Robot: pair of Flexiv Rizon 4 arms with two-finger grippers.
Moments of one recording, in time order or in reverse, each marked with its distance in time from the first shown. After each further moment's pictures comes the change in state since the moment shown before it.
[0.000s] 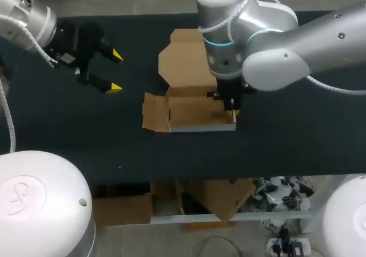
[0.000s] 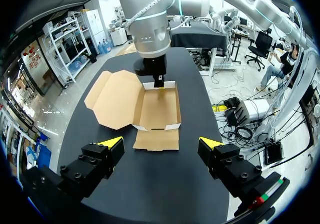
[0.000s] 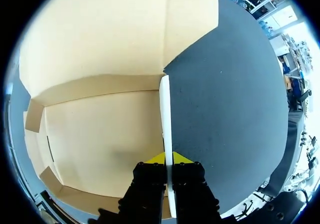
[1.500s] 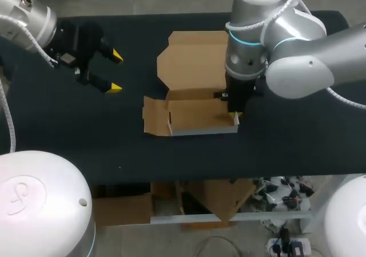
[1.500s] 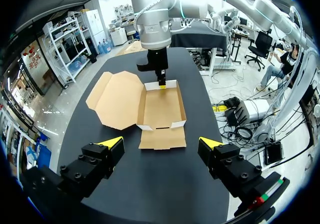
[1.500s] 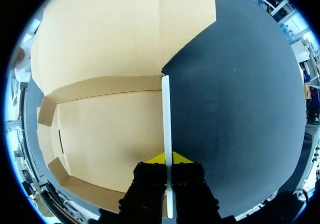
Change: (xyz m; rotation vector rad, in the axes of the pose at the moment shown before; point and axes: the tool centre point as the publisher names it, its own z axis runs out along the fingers) left arm 0.000 0.000 0.000 0.000 0.000 0.000; right arm -0.001 -0.005 0.004 0.016 0.183 -0.087
